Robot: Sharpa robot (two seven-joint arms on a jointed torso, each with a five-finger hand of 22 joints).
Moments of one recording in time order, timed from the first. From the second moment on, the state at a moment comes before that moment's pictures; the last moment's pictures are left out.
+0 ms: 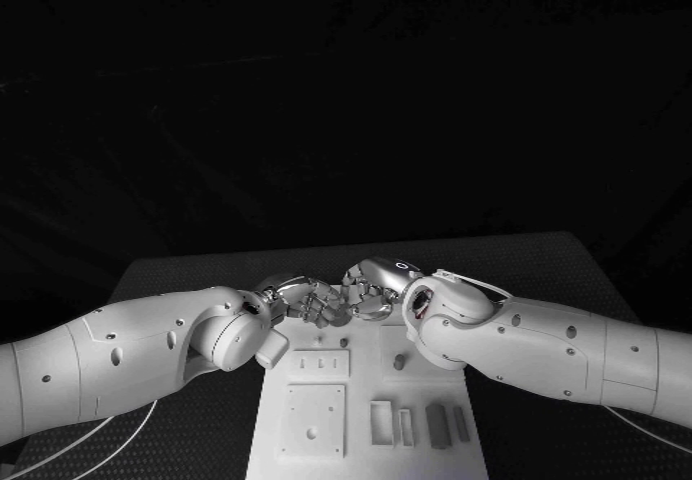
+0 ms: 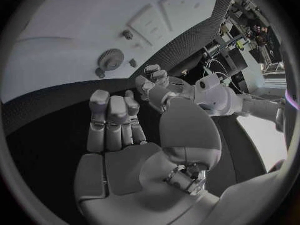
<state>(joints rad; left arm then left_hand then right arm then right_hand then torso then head) 1.35 -0.65 -0.24 1.38 -0.19 -0.24 -0.04 0.80 0.00 0.75 -0.29 0.34 1.06 0.12 0.33 0.63 1.39 0.01 0.27 0.31 1.10 0.02 0.55 0.77 0.02 0.75 -0.08 0.56 1.31 1.24 -0.60 -0.08 1.44 -1.48 -0.36 -0.28 1.05 -0.16 0.75 -0.26 0.05 0.87 0.08 0.39 0.58 1.06 -0.02 1.15 1.15 1.29 -0.13 1.15 1.18 0.22 1.15 -0.05 1.06 1.29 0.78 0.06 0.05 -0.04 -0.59</state>
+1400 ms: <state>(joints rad) 1.41 -0.65 -0.24 1.35 -0.66 -0.03 -0.41 0.82 0.00 0.73 -0.28 0.33 1.09 0.09 0.30 0.65 1.44 -0.07 0.96 0.76 1.20 -0.13 1.14 0.89 0.05 0.98 -0.15 1.05 1.31 1.35 -0.60 -0.06 1.01 -0.89 -0.41 -0.01 1.01 -0.24 0.63 -0.19 0.14 0.79 0.20 0.26 0.50 0.78 0.11 0.82 0.74 0.93 0.03 0.81 0.91 0.24 0.77 0.12 0.70 1.17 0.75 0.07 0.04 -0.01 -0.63</state>
